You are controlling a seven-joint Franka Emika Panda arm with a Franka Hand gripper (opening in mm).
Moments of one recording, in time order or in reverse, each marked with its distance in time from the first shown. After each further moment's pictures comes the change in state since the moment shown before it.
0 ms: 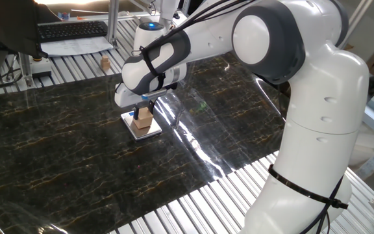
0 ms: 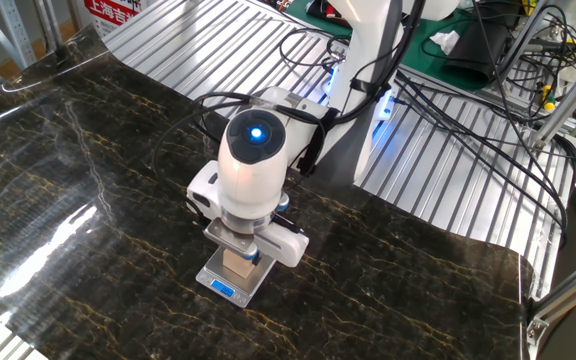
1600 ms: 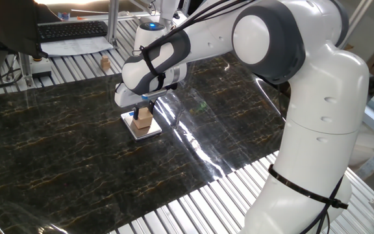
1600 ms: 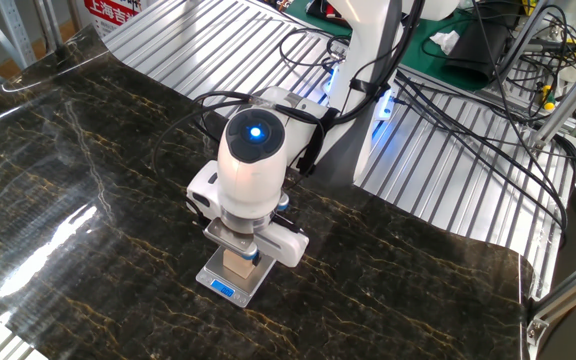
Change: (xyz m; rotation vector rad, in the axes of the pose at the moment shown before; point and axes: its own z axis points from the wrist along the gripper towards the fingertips) arm 0.000 0.000 0.000 -0.003 -0.002 -0.002
